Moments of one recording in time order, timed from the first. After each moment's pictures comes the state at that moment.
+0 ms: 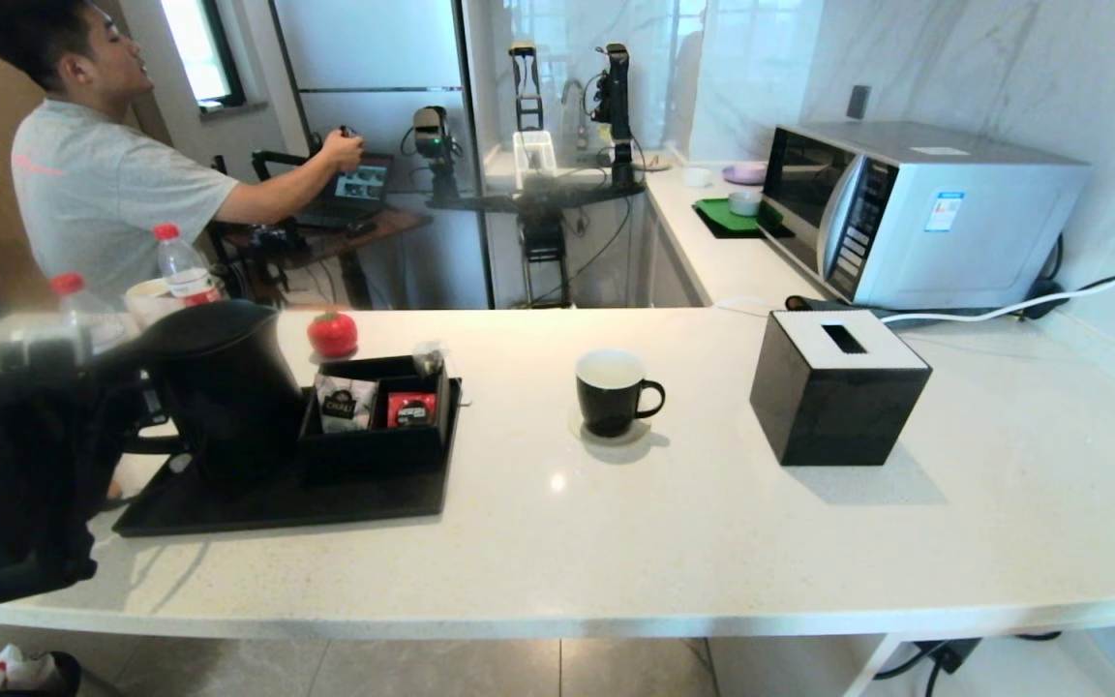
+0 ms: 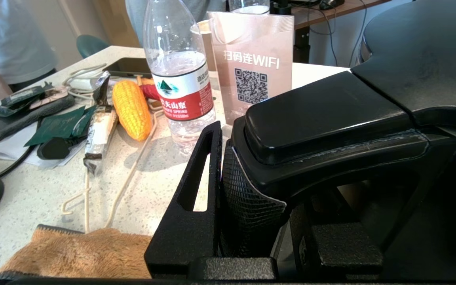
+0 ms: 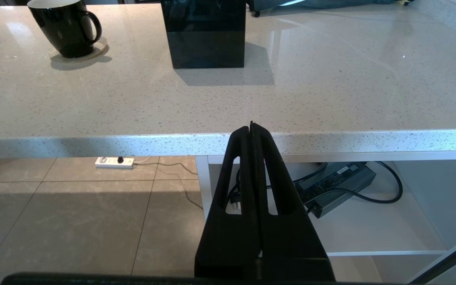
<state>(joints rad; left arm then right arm) 0.37 2.19 -0.71 -1.53 0.14 0.07 0.00 0.00 0.00 0.01 -0.02 0.01</state>
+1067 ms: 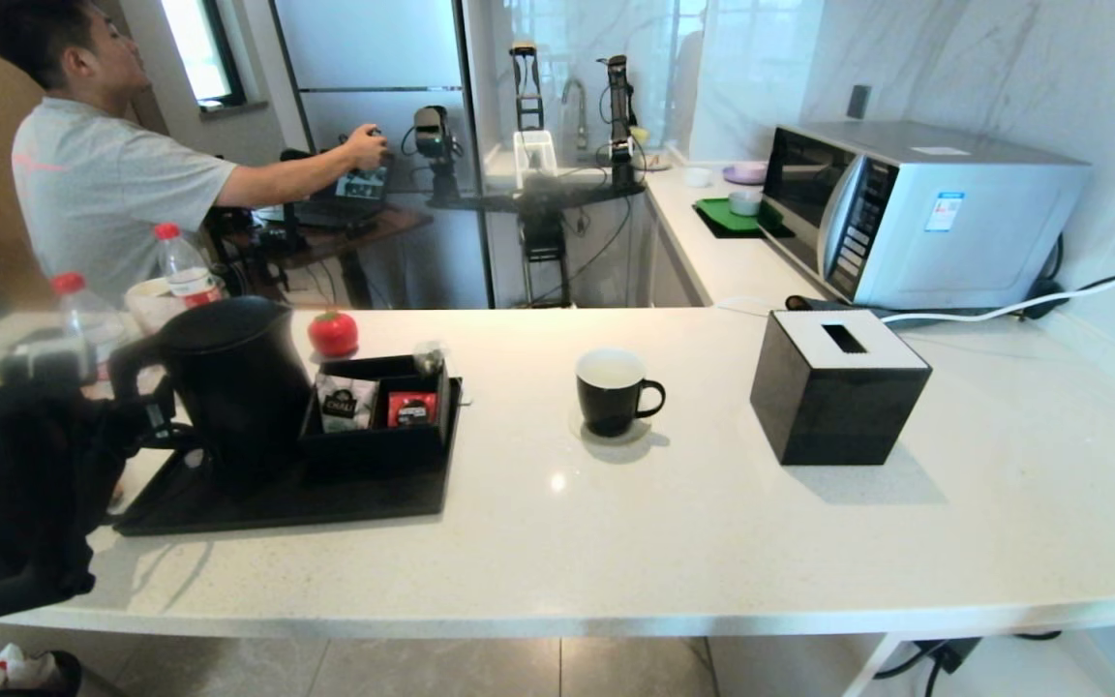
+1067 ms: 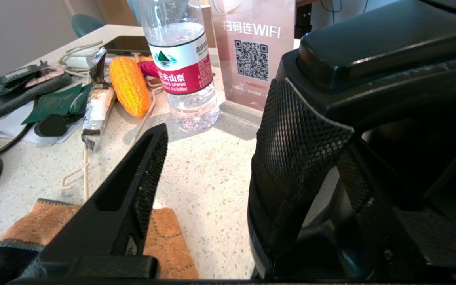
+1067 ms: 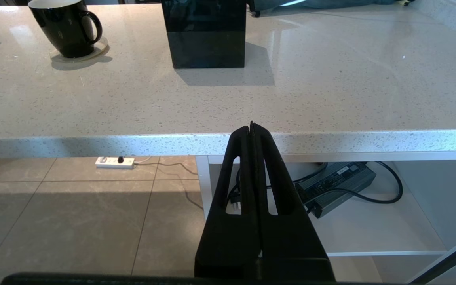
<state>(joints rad) 0.36 2.19 -0.65 -1.52 0.14 0.07 0.00 0.00 0.00 0.01 -0.02 0.02</state>
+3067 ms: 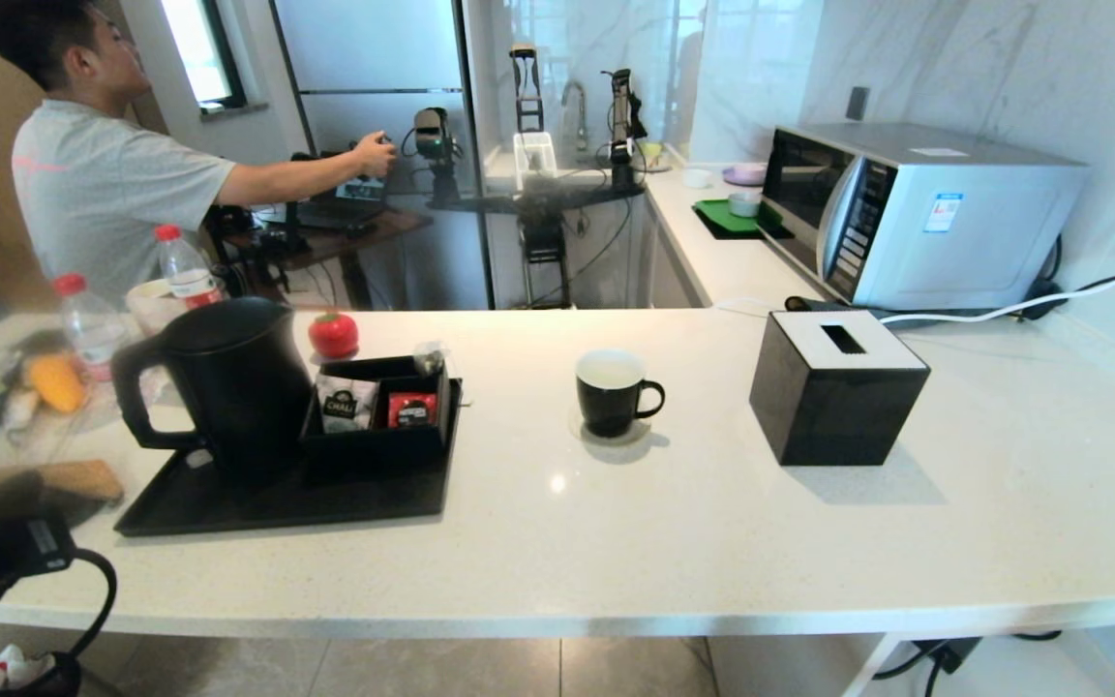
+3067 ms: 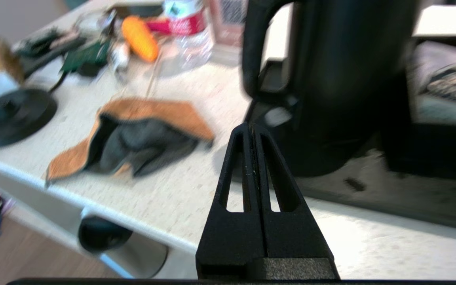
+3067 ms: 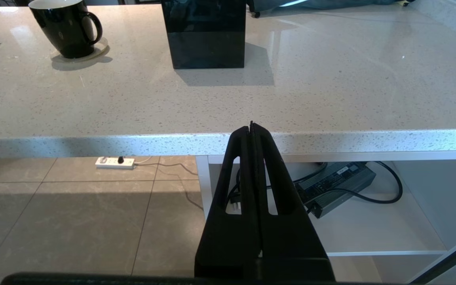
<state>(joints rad) 0.40 1.55 0.00 -1.46 0.00 0.07 0.00 0.00 0.00 0.01 -0.02 0.01</state>
